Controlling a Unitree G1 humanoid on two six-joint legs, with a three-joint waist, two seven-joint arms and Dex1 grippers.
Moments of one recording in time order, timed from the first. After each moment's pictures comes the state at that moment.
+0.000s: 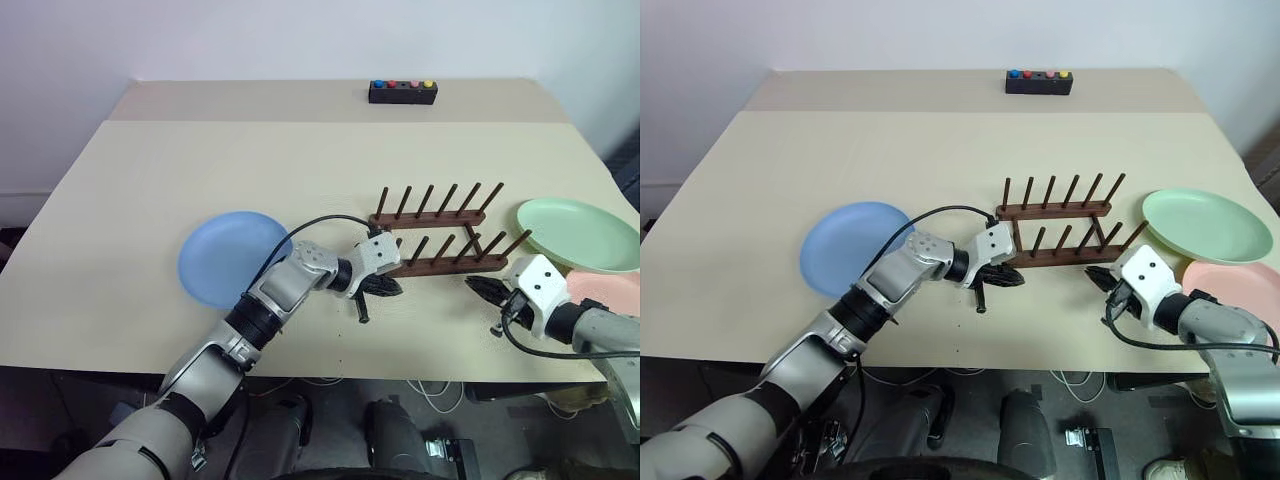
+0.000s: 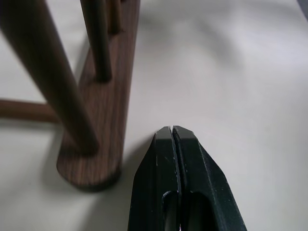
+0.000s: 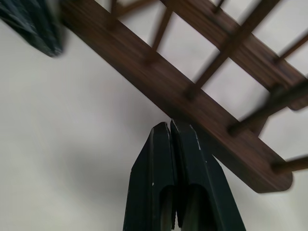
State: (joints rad) left arm -0.78 0.07 -0.54 0.40 -0.07 0.44 -0.91; right arm 0.10 -0.80 -0.24 -0.24 0.21 0.30 0.75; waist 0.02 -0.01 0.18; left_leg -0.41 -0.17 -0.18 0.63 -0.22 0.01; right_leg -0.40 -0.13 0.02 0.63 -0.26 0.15
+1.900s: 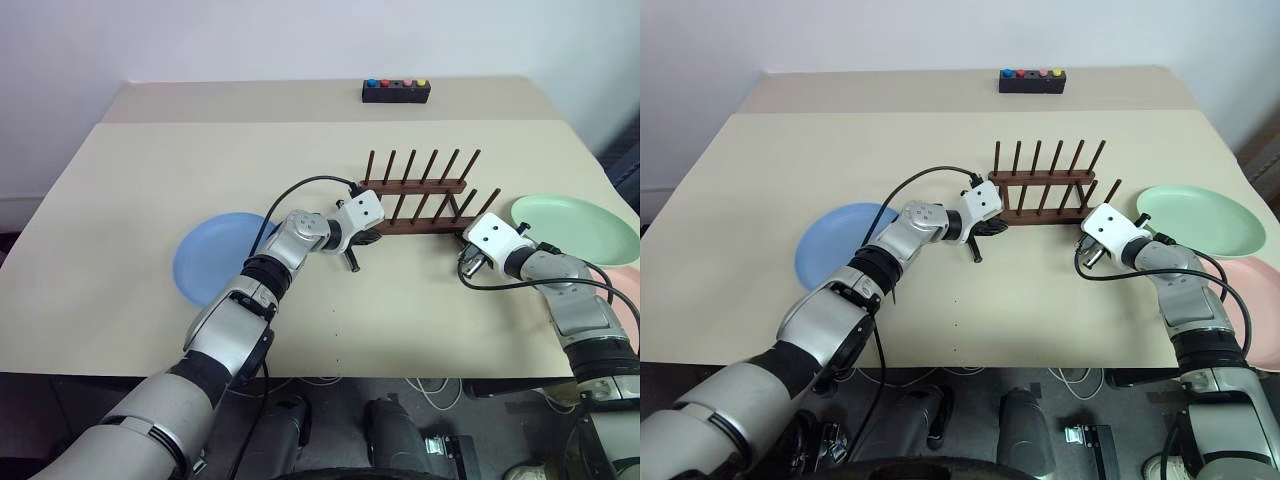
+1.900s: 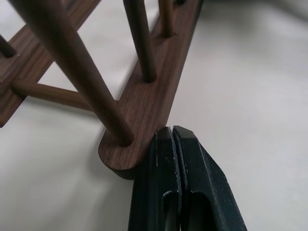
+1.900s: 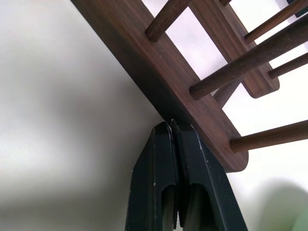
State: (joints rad) left arm -1.07 0.01 -0.32 1.07 0.09 0.01 -0.76; right arm -0.41 -0.75 0.03 0.40 -0.11 -0.03 0.62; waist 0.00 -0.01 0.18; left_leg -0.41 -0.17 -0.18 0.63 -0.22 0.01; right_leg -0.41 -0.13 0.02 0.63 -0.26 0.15
